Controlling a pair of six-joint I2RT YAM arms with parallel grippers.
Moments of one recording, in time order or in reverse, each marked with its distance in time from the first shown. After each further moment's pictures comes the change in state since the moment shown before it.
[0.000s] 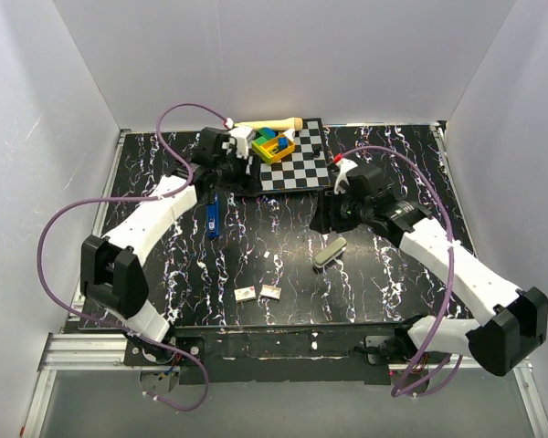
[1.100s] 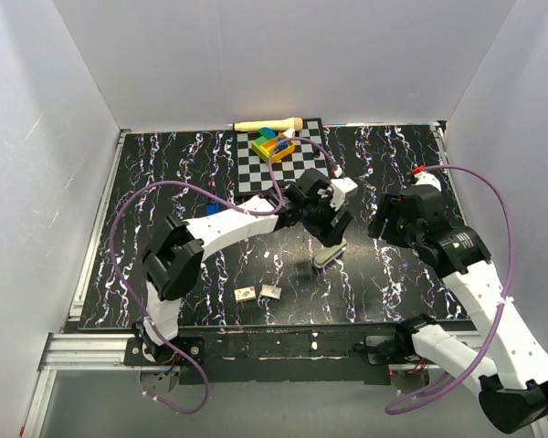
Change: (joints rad) left arm -0.507 0.291 0.130 0.152 0.061 0.056; right arm -0.202 -0.349 -0.056 -0.319 0.411 0.172
